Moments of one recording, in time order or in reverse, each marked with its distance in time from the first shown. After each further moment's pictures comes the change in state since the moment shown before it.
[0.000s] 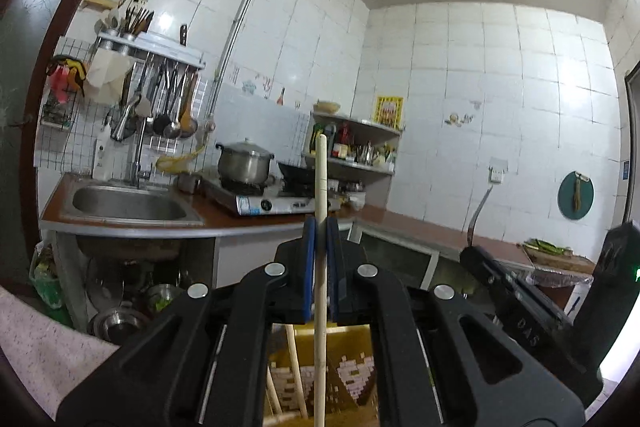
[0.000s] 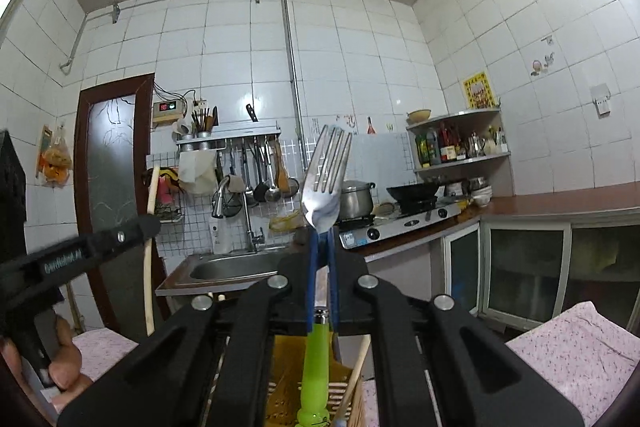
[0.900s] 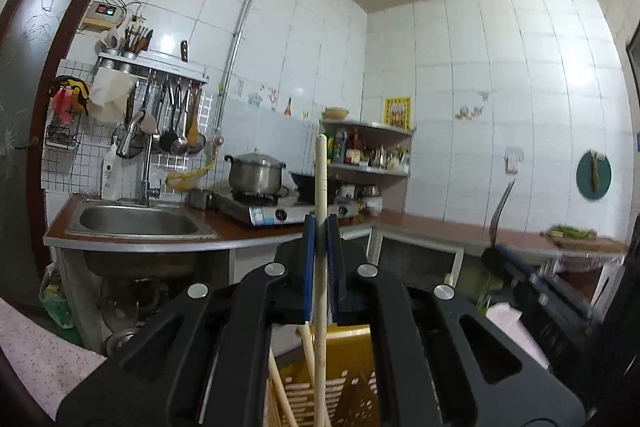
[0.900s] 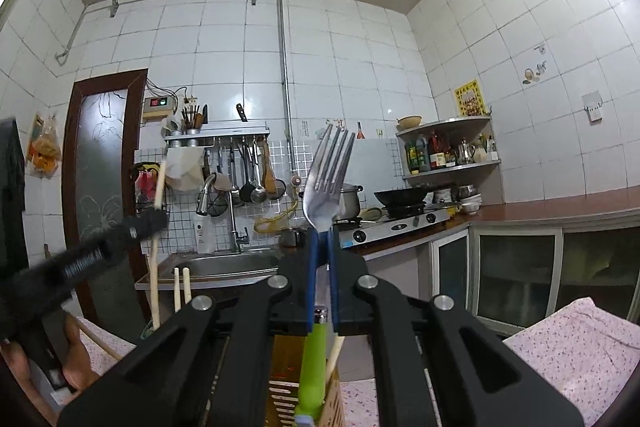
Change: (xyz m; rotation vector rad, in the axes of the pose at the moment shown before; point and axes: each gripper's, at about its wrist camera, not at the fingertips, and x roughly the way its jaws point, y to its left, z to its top) left arm 0.033 0.000 -0.041 0.089 -0.021 0.062; right arm 0.008 -0.010 -0.042 -0.026 -0.034 -0.042
